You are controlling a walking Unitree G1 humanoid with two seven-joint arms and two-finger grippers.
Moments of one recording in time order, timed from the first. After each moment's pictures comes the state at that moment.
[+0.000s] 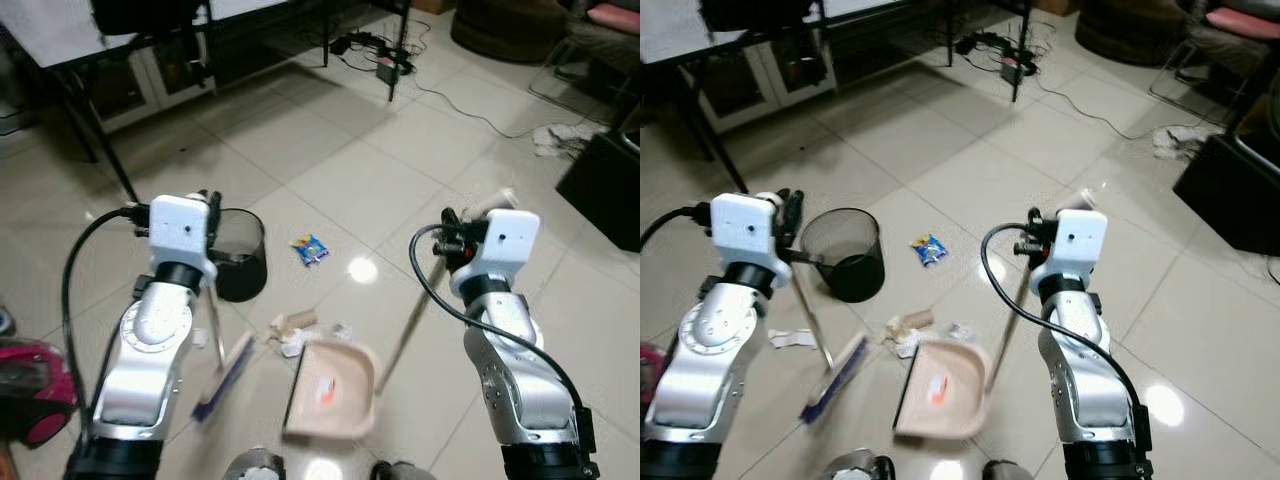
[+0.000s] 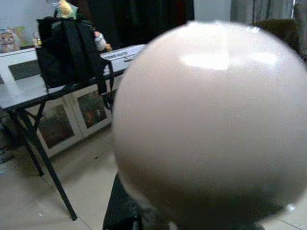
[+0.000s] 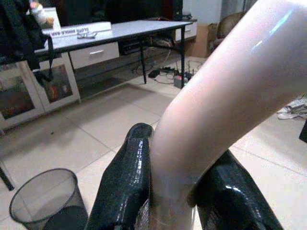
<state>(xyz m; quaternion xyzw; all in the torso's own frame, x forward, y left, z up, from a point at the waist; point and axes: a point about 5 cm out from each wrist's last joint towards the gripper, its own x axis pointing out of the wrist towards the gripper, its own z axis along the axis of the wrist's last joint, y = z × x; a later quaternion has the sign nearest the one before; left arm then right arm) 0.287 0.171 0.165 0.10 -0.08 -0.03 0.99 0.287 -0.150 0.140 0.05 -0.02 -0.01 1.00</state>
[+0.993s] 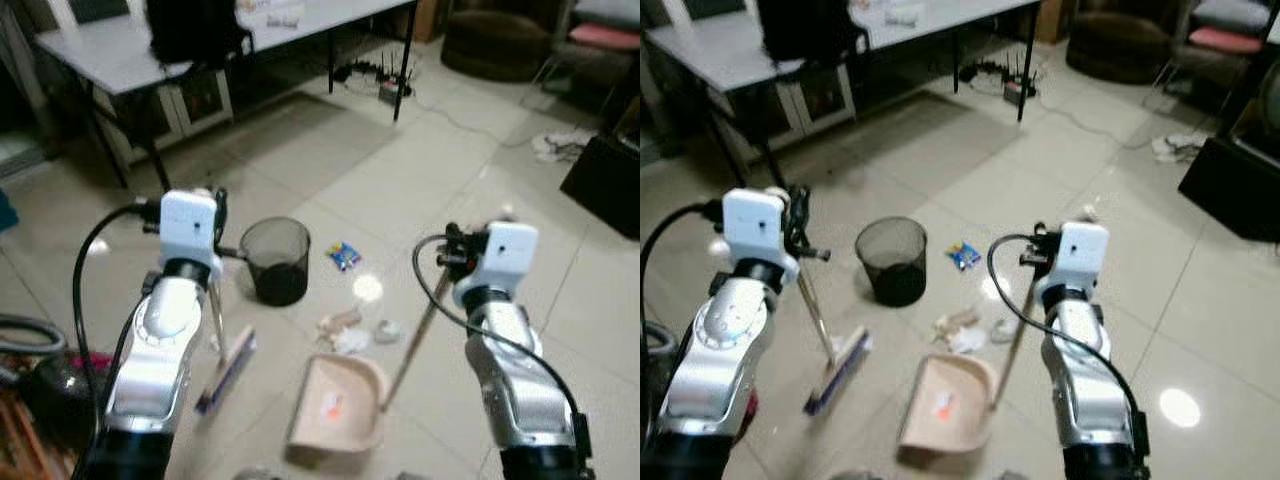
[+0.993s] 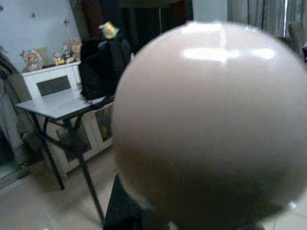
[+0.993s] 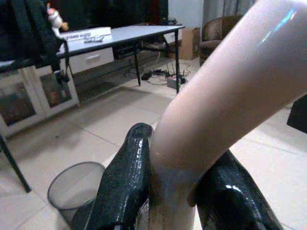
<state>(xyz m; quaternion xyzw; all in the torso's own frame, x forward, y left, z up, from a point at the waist) 0.291 0.174 0.164 0.11 -0.09 -0.01 0.99 0.288 -0.151 0.128 0.04 -0.01 -0.02 1.00</state>
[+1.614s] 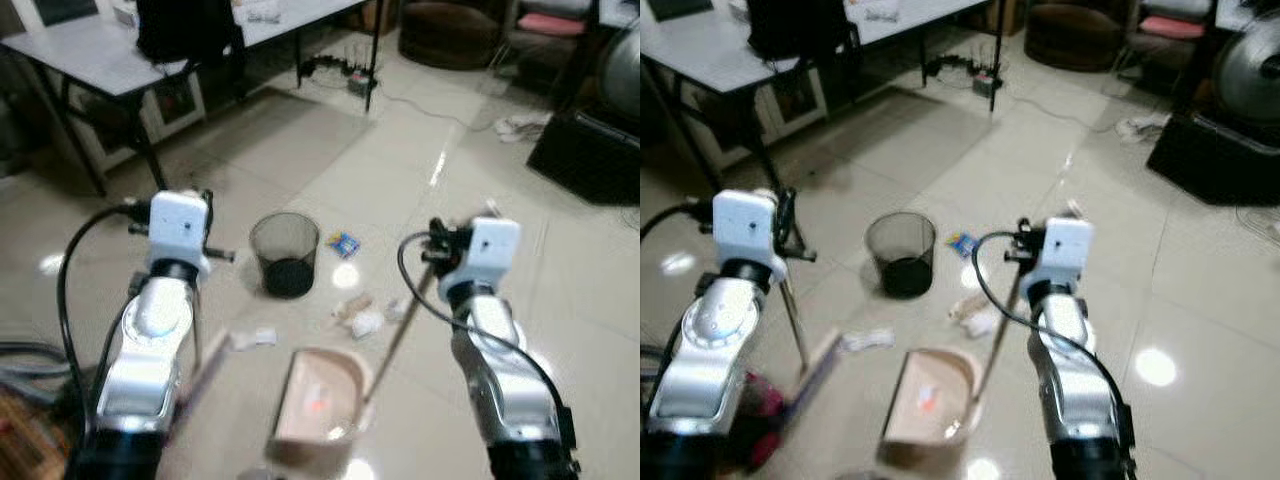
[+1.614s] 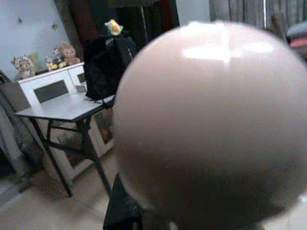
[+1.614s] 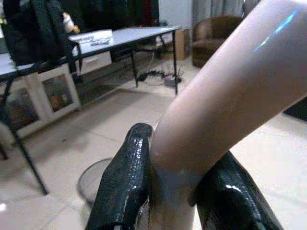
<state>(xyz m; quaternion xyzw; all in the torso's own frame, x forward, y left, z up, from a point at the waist) 0.292 0.176 0.164 0.14 -0.09 0.00 0.99 0.292 -0.142 0.129 0.05 -0.01 0.00 1.00</state>
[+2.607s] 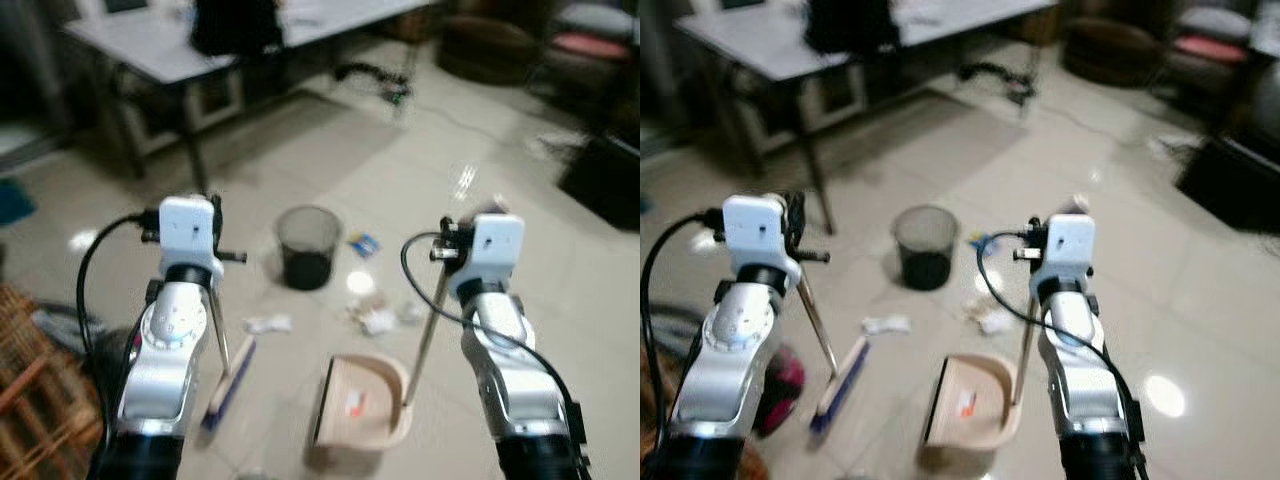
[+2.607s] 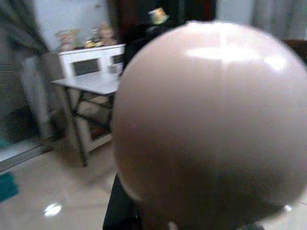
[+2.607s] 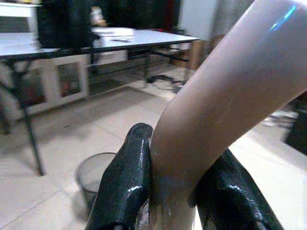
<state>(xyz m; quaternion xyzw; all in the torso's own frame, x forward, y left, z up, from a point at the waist) 0.292 0.170 0.157 0.09 -0.08 0.02 0.99 0.296 -0.150 0.132 -0.01 -0.02 -0.01 1.00</state>
